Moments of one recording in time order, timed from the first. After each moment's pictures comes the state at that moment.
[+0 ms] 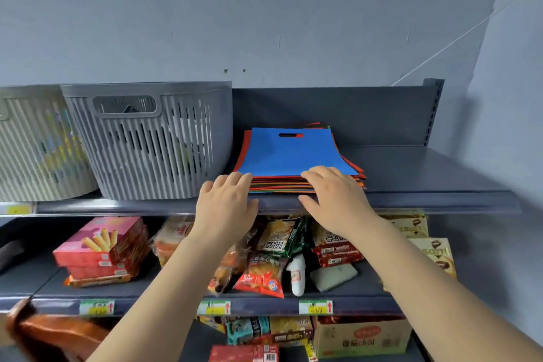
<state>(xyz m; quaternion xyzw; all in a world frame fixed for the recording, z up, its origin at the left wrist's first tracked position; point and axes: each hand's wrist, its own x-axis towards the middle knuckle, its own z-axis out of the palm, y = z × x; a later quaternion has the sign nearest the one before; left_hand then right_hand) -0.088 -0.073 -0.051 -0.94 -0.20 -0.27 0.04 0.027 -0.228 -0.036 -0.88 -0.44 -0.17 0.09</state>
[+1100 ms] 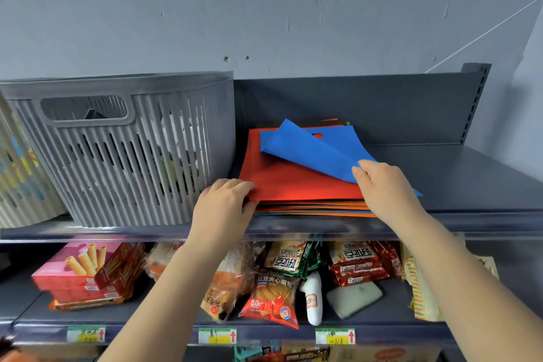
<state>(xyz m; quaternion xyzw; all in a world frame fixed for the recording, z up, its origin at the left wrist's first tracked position) -0.021 0.005 -0.072 -0.93 -0.15 -0.35 -0.02 0.135 -0.197 -0.044 -0.89 -0.32 -0.16 0.30</state>
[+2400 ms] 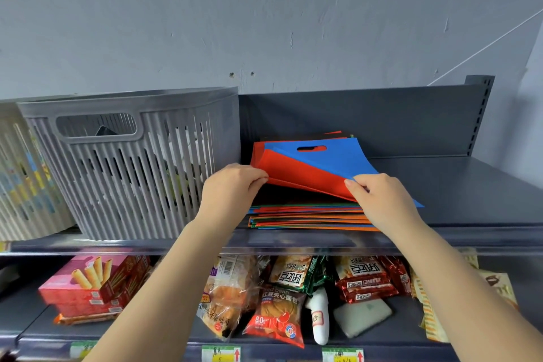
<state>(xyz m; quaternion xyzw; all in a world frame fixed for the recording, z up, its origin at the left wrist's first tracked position) 0.000 0.013 -0.031 -0.91 -0.08 -0.41 -0.02 0.133 -0.193 -0.042 -0.86 -0.35 -0.16 0.34</state>
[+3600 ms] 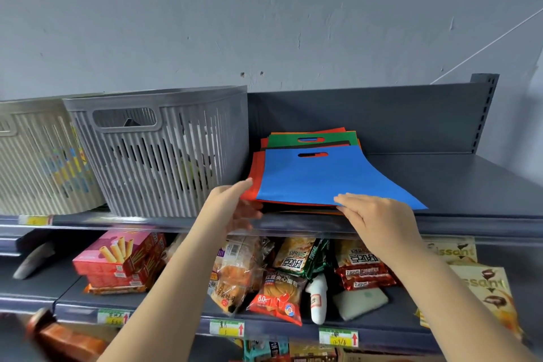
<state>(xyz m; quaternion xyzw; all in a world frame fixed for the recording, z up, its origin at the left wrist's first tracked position) -0.045 -0.033 -0.032 -0.63 -0.29 -0.25 -0.68 0.096 -0.226 -0.066 -0.75 -0.48 -0.39 0.23</state>
